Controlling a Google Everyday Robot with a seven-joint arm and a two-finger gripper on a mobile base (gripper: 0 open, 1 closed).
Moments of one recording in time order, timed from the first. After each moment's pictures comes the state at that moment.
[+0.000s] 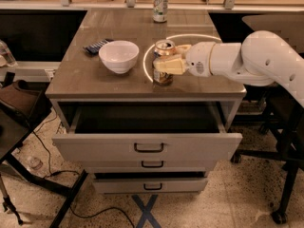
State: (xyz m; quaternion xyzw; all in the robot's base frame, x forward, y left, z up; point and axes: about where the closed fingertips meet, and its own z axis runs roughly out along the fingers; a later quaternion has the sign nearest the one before) arm 0.664 -0.055 0.886 -0.40 0.69 0.28 0.53
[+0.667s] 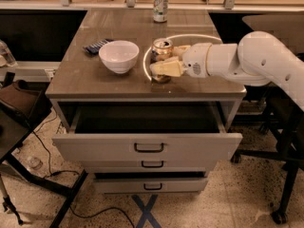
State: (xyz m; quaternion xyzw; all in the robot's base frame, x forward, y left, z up) arm 0.663 -0.049 0.885 -0.41 0.69 0.28 0.53
